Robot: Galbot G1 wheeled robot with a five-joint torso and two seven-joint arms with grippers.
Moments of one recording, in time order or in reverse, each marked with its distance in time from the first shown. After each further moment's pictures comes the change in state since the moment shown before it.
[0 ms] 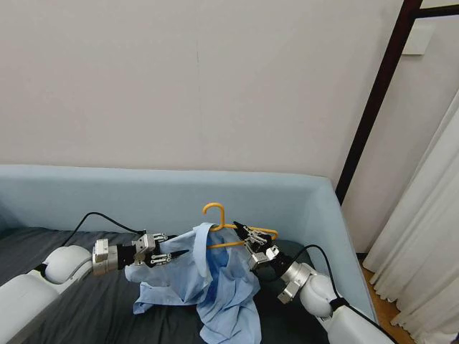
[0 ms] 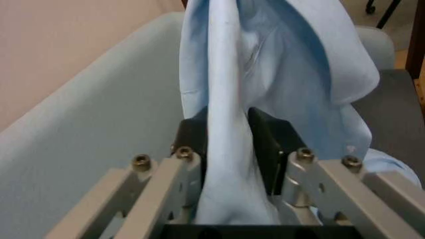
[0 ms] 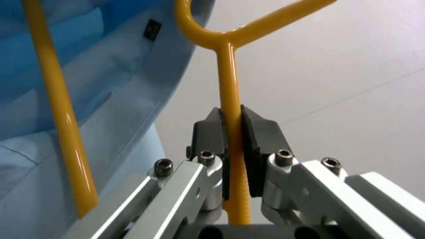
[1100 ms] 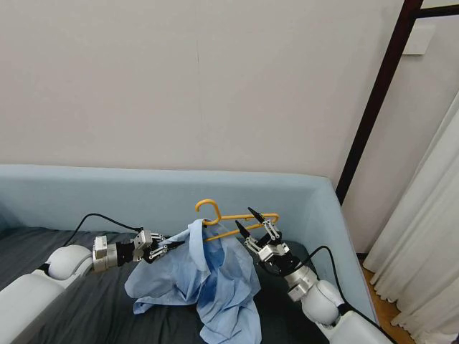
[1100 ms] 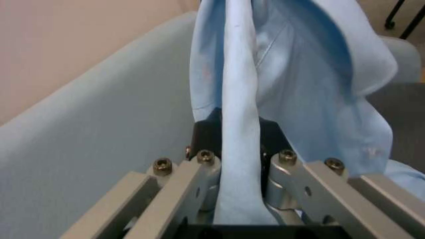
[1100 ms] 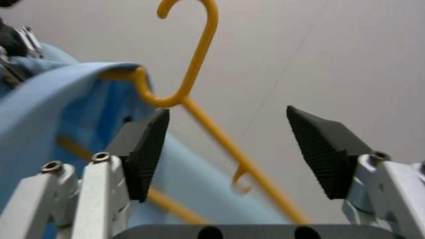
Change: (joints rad) left arm -0.040 -0.080 -0.029 0.124 -0.023 0.004 0.039; right arm -0.109 -0.083 -0.104 0.158 0.731 -0.045 -0.086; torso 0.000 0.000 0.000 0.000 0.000
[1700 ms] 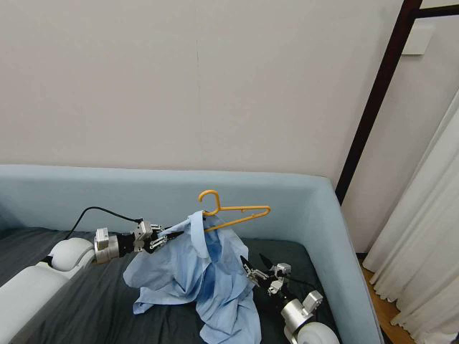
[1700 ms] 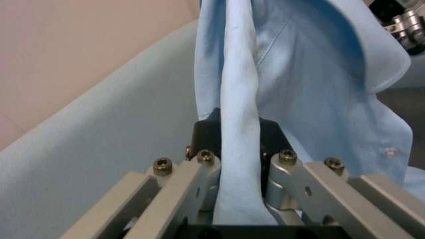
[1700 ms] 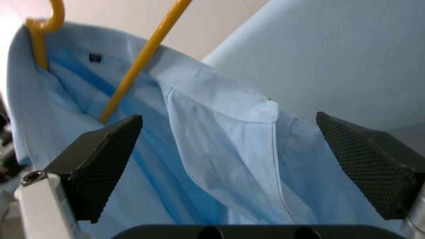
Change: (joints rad) left arm -0.045 -0.009 0.012 0.022 -0.003 -0.008 -0.005; right arm 0.002 0.028 -0.081 -0.217 1.362 -0.186 -0.512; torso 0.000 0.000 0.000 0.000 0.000
